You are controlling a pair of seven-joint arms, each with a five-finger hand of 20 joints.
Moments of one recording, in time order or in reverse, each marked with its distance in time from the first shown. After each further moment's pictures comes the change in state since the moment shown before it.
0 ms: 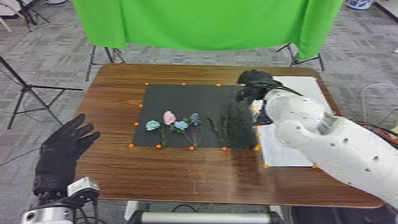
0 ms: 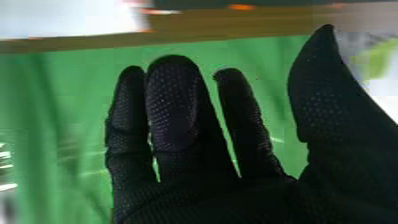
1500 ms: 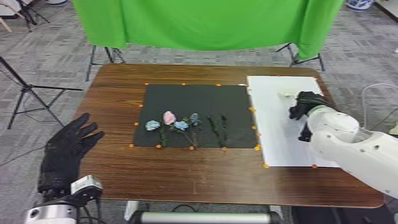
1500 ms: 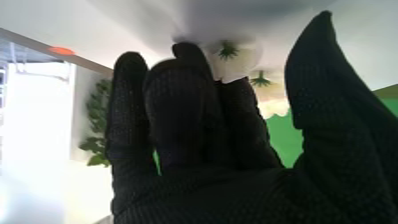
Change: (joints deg) left arm -1.4 -1.0 0.6 0.0 0.6 -0.9 -2.3; right arm 1.4 11.1 -9.5 7.6 5.9 8.1 10.5
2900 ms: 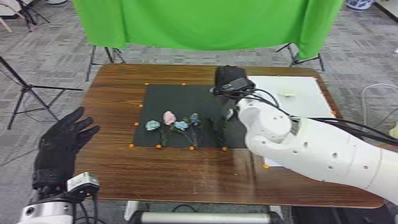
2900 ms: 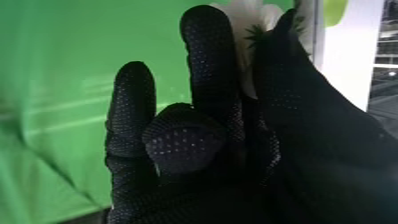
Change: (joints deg) left arm -0.5 2.8 -0.5 0.2 -1.2 1.3 2.8; right arm 12.2 -18.7 -15.3 -2.1 -10.8 17.7 -10.4
